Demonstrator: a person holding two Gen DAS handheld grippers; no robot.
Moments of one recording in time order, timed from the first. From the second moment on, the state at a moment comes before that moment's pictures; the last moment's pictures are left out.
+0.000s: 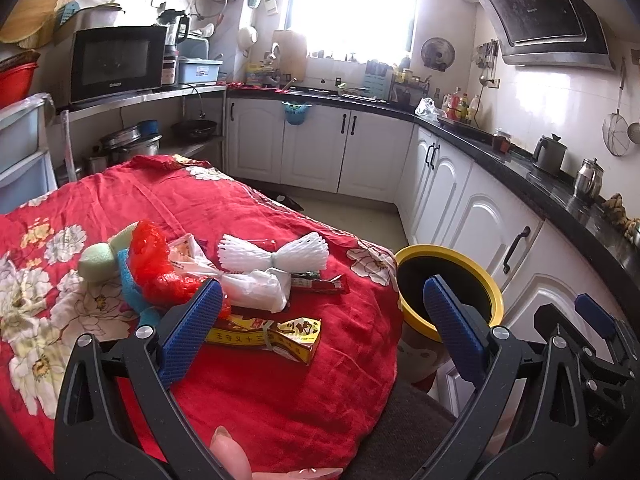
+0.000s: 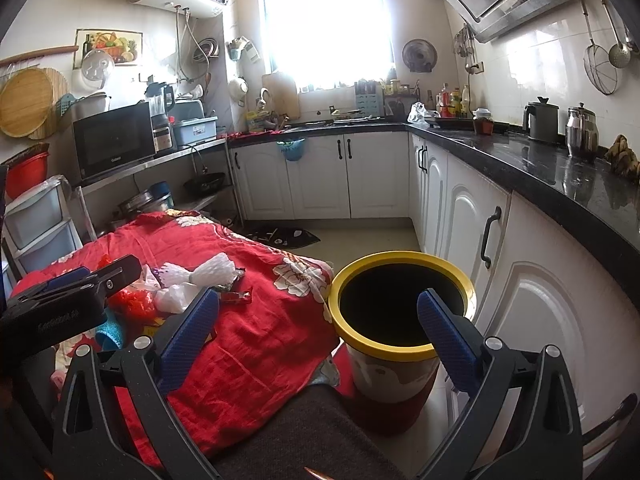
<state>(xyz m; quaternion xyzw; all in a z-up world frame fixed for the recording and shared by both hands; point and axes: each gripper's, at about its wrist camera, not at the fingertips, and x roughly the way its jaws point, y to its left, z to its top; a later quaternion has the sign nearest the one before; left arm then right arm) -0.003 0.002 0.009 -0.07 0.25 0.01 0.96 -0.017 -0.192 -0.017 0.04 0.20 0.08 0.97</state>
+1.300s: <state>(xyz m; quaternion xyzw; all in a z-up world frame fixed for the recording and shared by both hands) 0.012 0.146 0.012 -0.13 0.24 0.18 0.94 0.092 -0.077 -0.004 -0.03 0.25 0.27 0.93</state>
